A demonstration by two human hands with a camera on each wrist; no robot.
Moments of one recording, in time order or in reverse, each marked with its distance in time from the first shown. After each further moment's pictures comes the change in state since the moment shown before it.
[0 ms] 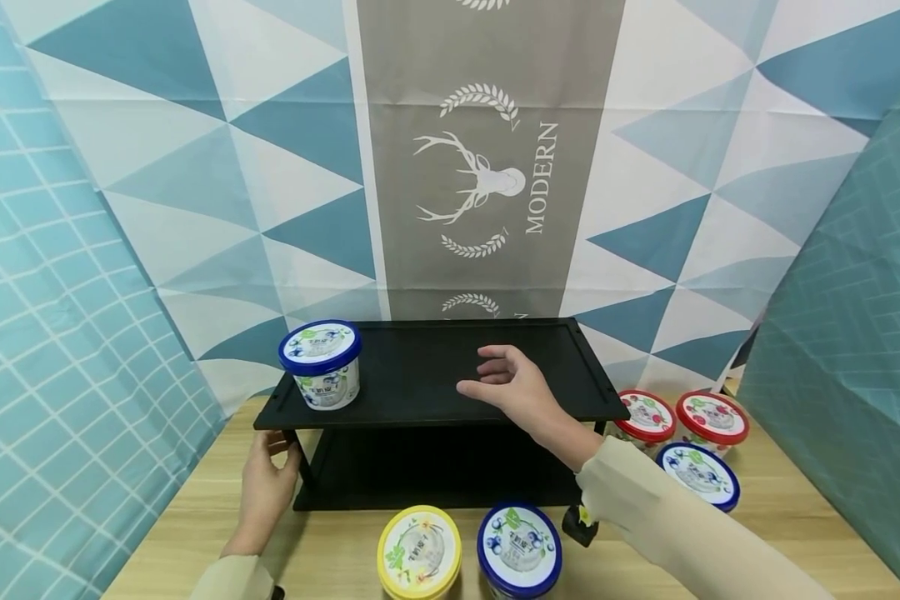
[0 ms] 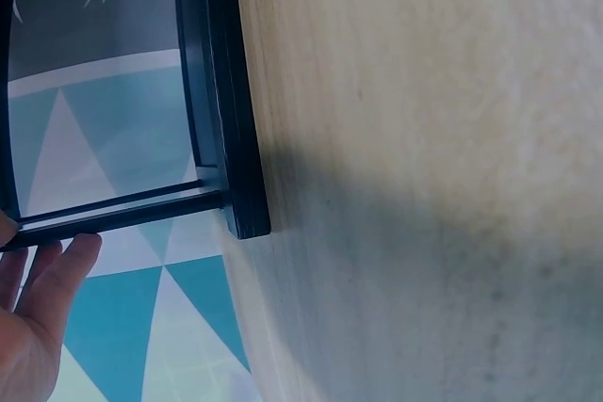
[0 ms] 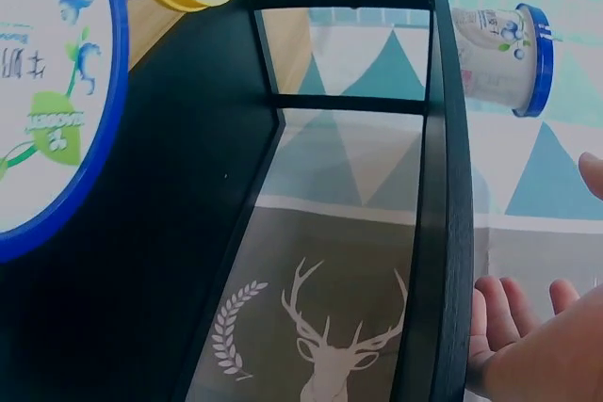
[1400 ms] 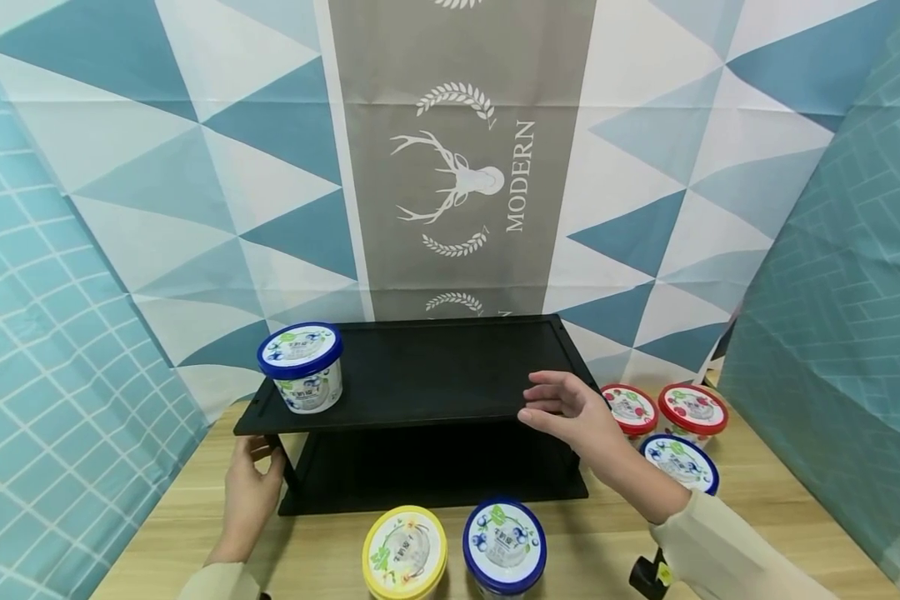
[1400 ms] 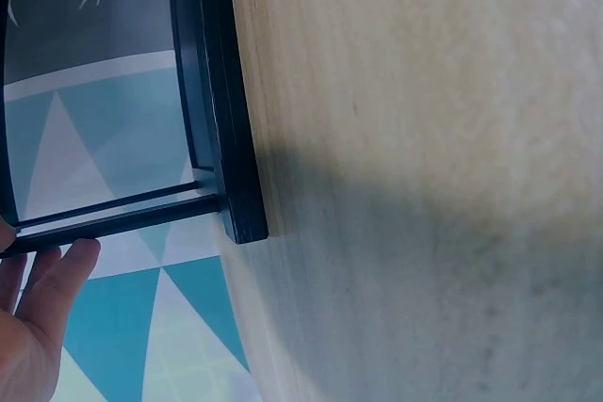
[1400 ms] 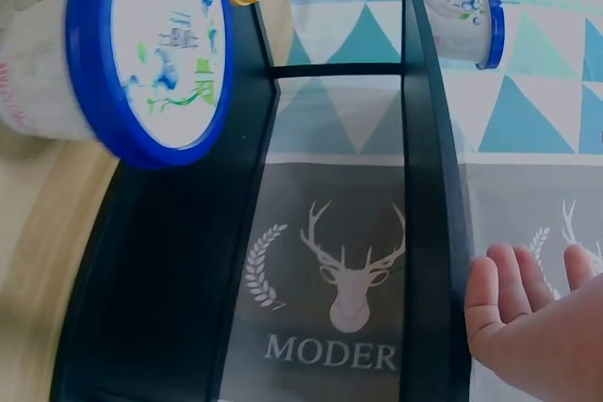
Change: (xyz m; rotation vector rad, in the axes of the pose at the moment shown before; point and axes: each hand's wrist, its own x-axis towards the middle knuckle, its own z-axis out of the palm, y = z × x) left_hand 0.001 0.001 0.002 0.034 -0.001 -0.046; right_hand -0.062 0.026 -0.064 0.030 0.040 0.014
